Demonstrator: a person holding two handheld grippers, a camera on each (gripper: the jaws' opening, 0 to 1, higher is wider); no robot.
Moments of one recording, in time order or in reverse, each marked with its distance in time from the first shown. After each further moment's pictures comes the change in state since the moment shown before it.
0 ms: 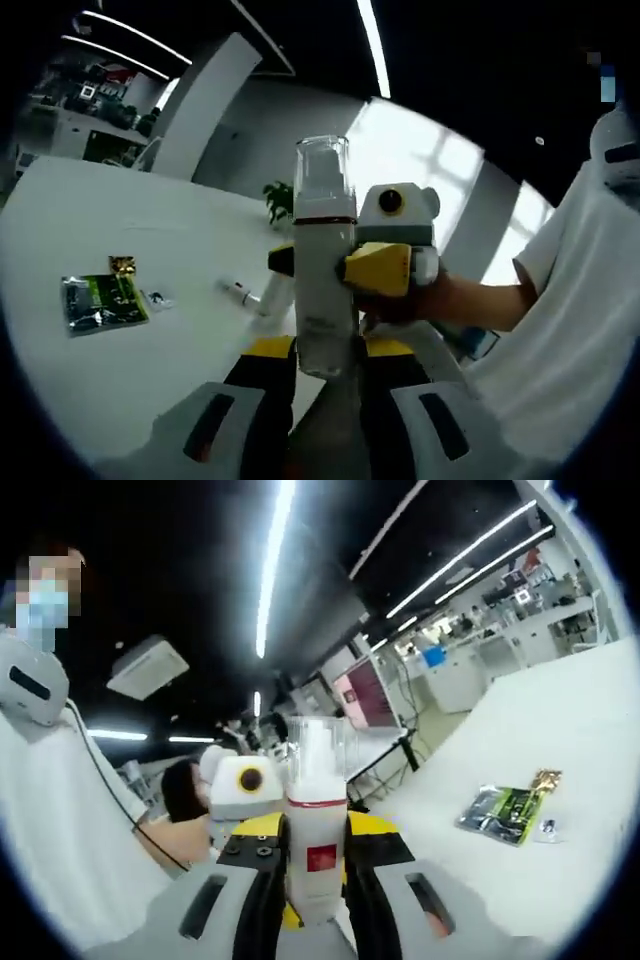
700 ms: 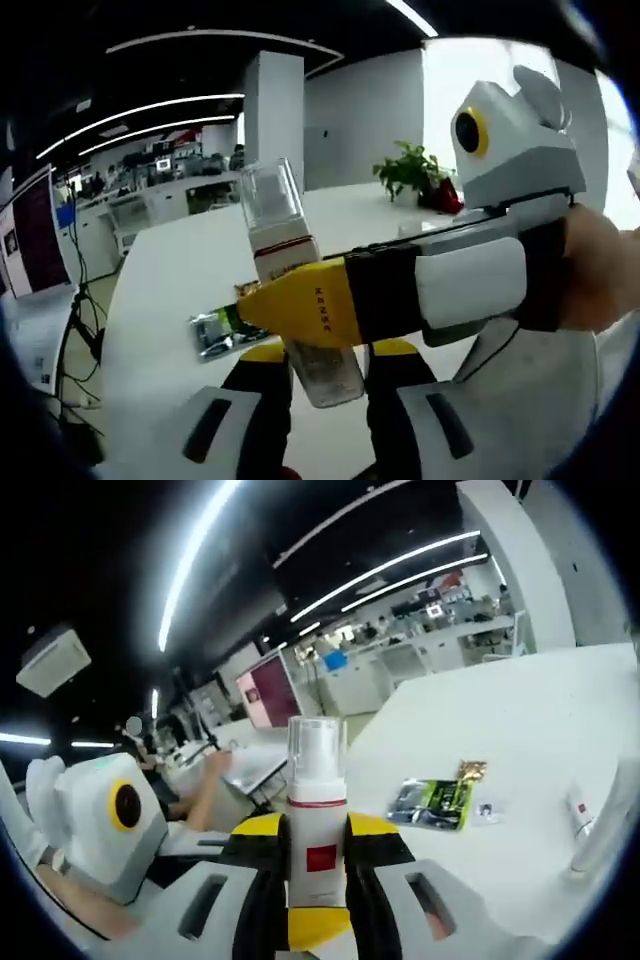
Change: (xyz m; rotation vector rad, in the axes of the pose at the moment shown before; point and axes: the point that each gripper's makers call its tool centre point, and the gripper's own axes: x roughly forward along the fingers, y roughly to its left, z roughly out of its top) left arm -0.005 0.054 0.004 0.323 0.075 0.580; right arm 0.030 -0.028 -0.012 -0.032 0.010 -0.418
